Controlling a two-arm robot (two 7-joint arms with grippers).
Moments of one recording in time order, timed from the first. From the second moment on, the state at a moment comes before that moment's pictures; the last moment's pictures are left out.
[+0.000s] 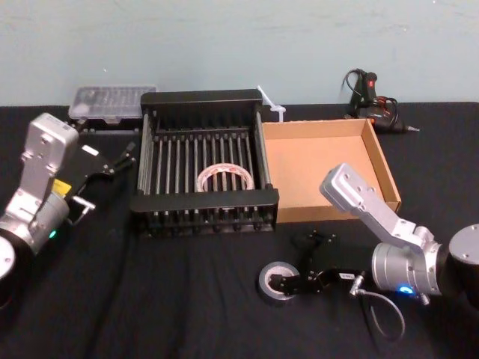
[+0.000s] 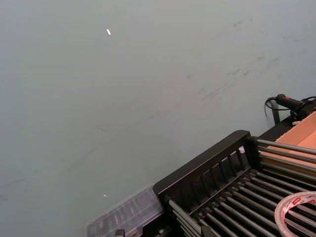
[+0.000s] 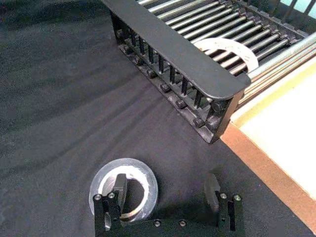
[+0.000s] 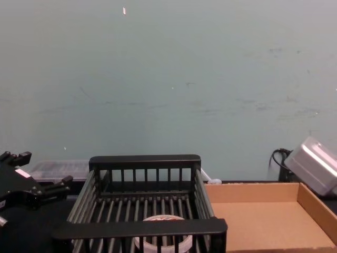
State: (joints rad) left arm -0.20 0.60 0.45 -1.41 -0.25 -0.12 0.03; right arm 0.25 0.61 -0.61 -1.59 0.33 0.44 0.56
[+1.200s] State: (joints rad) left arm -0.20 0.60 0.45 -1.41 -0.25 -0.12 0.03; right arm 0.25 0.60 -0.61 -1.59 0.33 0.44 0.55
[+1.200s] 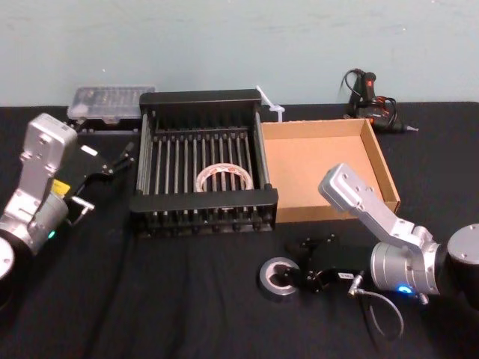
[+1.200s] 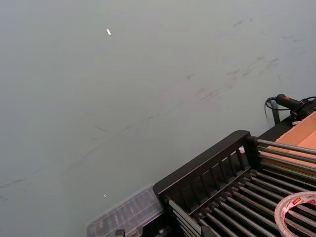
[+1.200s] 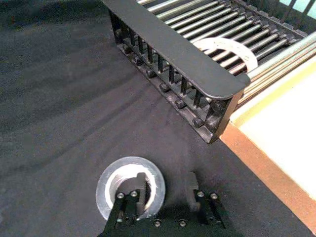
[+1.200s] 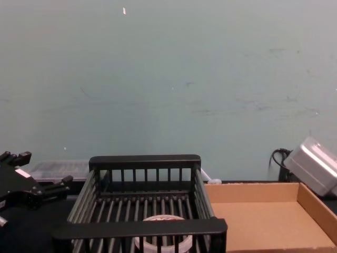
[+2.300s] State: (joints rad) left arm -0.20 0.60 0.45 -1.41 -0.25 -0.12 0.03; right arm 0.23 0.62 -0.56 -1.63 0.35 0.43 0.53
